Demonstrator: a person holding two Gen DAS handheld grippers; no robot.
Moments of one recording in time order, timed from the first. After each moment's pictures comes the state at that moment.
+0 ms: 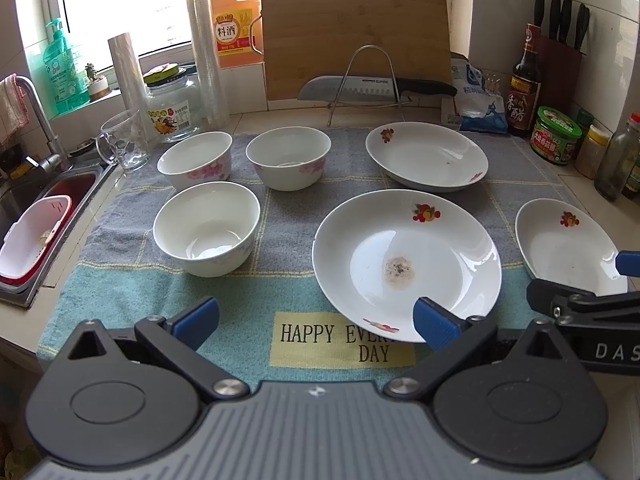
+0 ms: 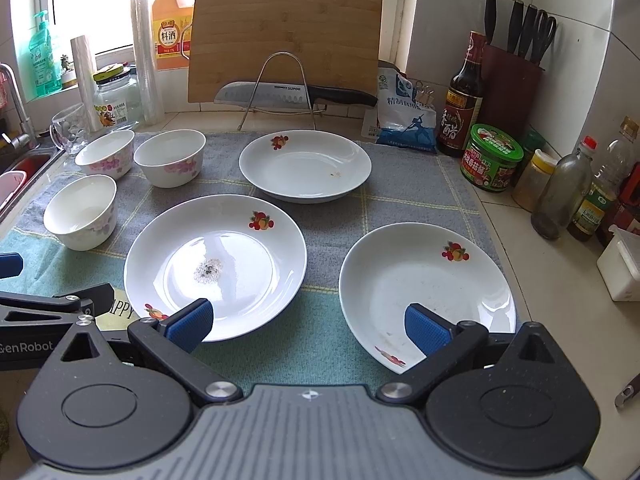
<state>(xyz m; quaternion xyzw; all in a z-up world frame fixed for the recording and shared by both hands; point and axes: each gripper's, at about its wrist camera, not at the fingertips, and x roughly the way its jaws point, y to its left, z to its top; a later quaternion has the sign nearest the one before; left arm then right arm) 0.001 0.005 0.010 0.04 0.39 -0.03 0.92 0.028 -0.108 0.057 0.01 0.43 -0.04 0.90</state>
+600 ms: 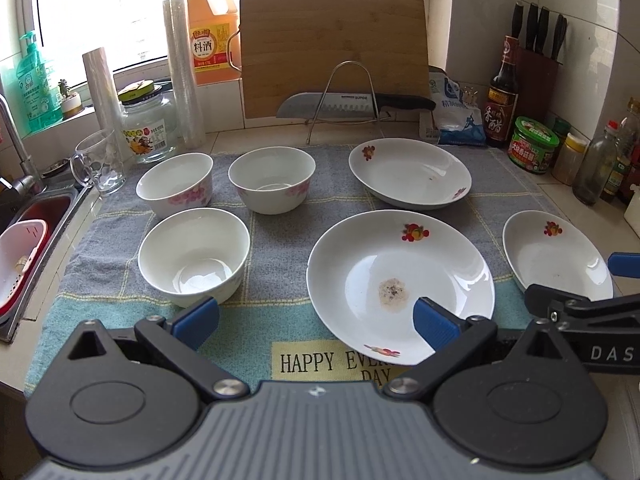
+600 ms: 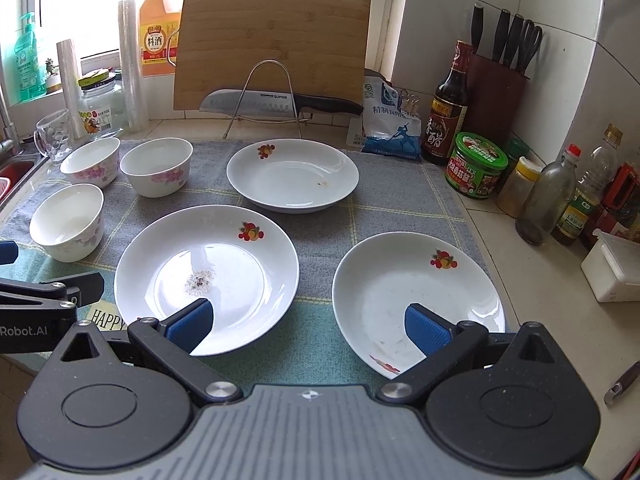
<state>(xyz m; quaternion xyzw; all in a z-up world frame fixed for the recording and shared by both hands) 0.016 0.023 0.016 0.04 0.37 -0.09 0.92 0.029 -0.099 0.060 0.00 0.41 -0.07 0.91</state>
